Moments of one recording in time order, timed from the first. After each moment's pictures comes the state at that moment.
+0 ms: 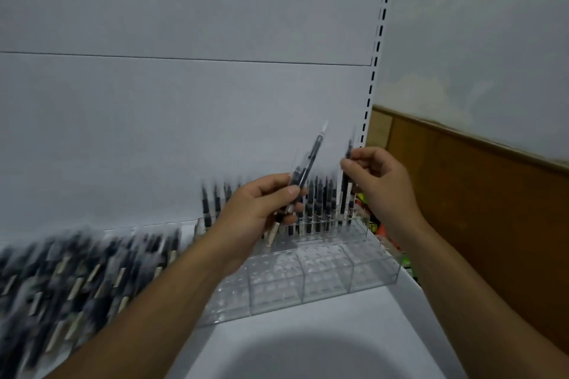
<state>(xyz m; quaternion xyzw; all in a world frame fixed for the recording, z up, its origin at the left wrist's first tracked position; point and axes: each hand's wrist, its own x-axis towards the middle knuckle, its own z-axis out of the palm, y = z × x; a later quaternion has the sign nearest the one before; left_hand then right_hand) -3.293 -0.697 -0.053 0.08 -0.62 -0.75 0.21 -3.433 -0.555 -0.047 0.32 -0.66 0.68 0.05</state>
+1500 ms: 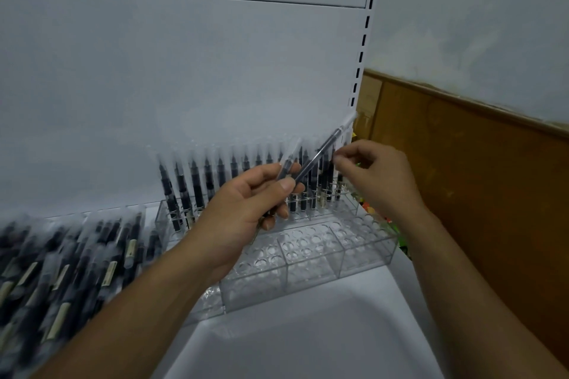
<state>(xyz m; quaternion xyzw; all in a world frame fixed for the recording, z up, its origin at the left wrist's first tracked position) -3.308 -0.689 -0.080 0.09 -0.67 -0.71 0.18 -3.472 -0.548 -0.083 0.31 -0.82 0.46 0.12</state>
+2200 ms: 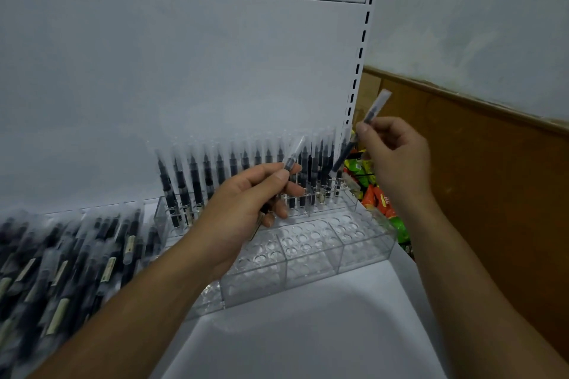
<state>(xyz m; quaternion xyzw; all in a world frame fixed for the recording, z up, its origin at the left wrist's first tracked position) -3.308 -0.688 -0.079 0.10 -0.68 -0.70 0.17 -3.476 -0.545 -0.076 0.26 -0.70 0.65 0.16</state>
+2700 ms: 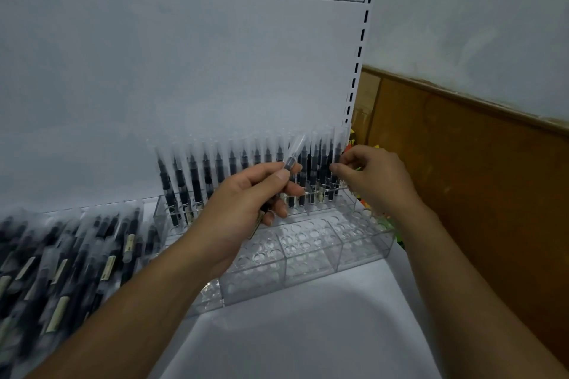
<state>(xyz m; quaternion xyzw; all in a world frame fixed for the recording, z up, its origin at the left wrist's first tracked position) -3.307 -0.689 -0.080 0.09 -0.68 -0.70 0.17 -3.484 -0.547 -0.092 0.30 -0.88 0.35 0.10</state>
